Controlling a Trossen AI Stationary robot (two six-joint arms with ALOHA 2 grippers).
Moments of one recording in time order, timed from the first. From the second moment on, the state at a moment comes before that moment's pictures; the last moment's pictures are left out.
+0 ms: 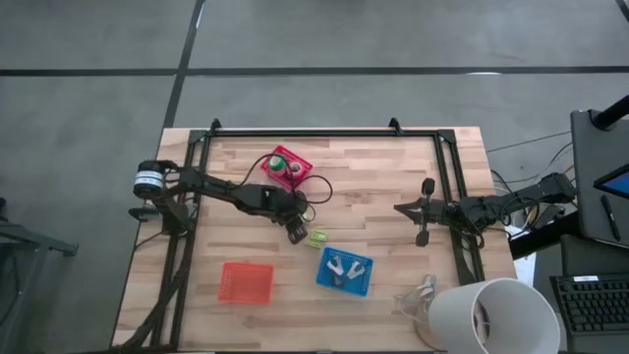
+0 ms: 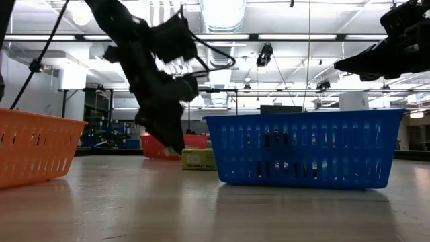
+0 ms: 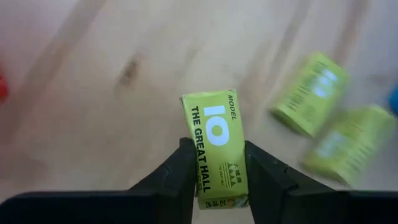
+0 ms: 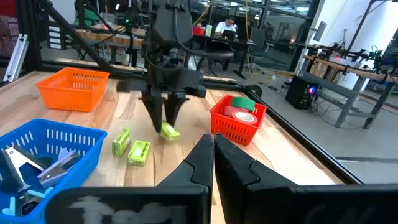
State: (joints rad) left arm 0.04 1.68 0.93 -0.26 -0.05 -0.46; right arm 0.29 0.25 0.03 0.15 0.49 -0.11
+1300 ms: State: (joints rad) left arm -0.63 1.43 0.93 -0.66 -0.06 -1.08; right arm 0.29 0.25 0.03 0.14 0.49 -0.11
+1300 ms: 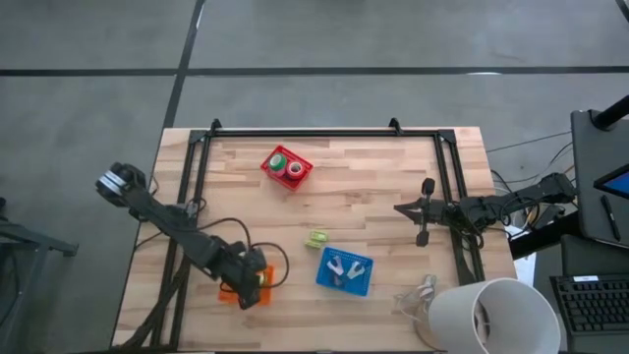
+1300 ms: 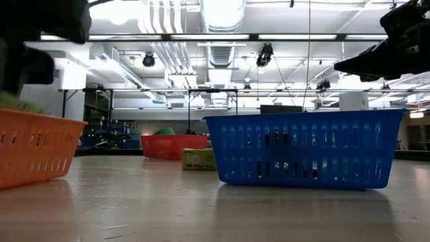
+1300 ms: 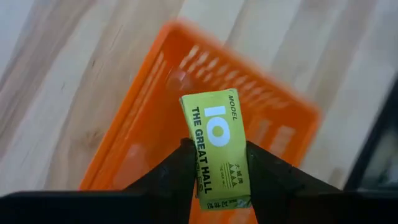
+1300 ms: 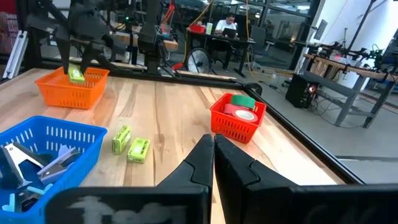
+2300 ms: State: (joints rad) left arm -0.59 1.48 0.96 -0.77 -0.15 -1.01; right arm 0.29 0.25 0.03 0.13 0.49 -0.11
